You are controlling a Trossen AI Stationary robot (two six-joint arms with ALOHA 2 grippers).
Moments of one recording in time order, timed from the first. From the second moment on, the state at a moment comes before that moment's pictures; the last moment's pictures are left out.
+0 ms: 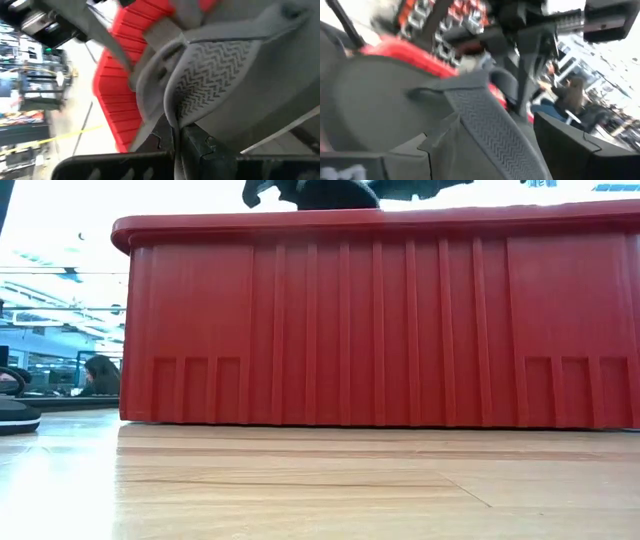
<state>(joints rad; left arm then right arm) 0.20 1.67 1.81 -0.82 0.00 1.22 -0.04 1.18 0.88 0.19 0.22 -0.57</state>
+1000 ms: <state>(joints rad) 0.18 1.68 1.81 -0.78 -0.03 1.02 -0.07 1.24 0.88 0.10 0.29 -0.47</state>
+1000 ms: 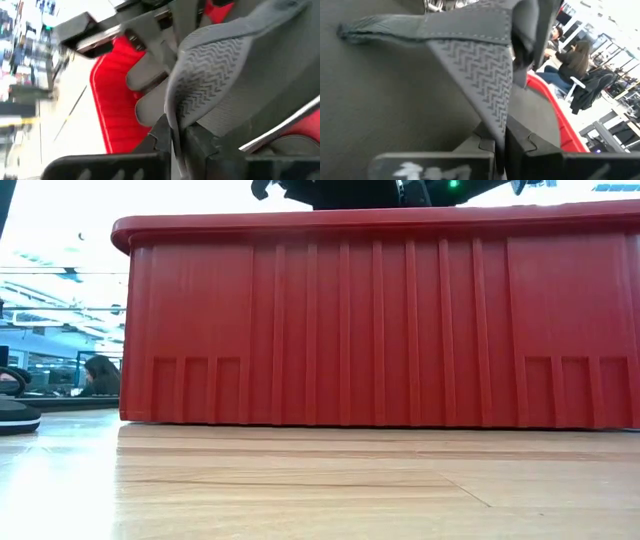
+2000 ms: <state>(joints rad) 0.13 1.60 1.81 -1.01 -0.23 0.69 -0.30 1.41 0.88 0.10 0.04 -0.55</state>
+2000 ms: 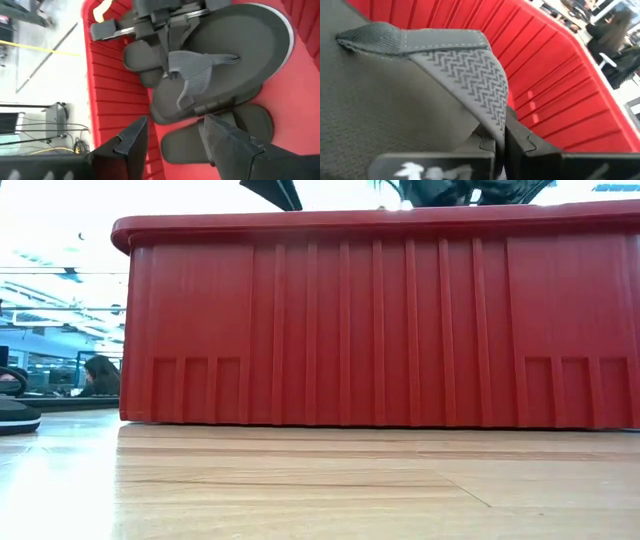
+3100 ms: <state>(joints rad) 0.13 1.60 1.81 -1.10 -0.18 0.62 -0.31 1.47 0.88 -0.09 -0.03 -0.51</state>
